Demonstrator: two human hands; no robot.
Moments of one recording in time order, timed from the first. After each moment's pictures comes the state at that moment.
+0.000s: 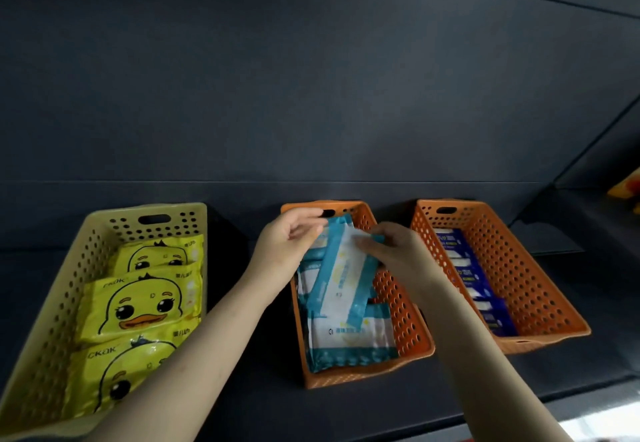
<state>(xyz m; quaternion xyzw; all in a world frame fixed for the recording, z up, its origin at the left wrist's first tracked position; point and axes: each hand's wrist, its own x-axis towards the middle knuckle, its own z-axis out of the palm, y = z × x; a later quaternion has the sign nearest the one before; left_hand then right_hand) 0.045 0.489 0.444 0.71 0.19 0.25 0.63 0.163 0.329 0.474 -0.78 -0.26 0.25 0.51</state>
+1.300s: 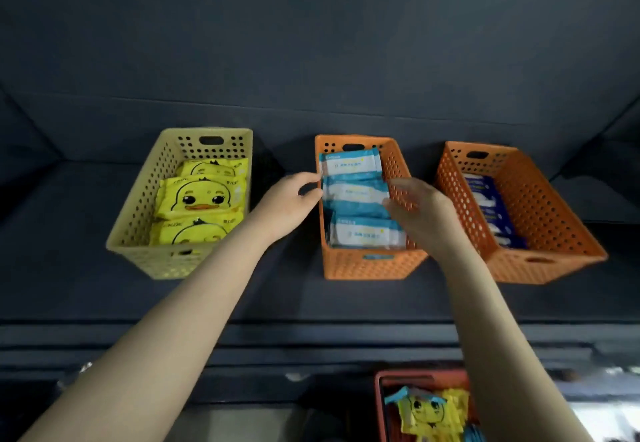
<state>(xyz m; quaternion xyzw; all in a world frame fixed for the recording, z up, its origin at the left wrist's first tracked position) -0.034 0.449 0.437 0.84 0.31 0.14 0.42 0.114 0.271 0.454 -0.86 -0.39 0.04 0.33</state>
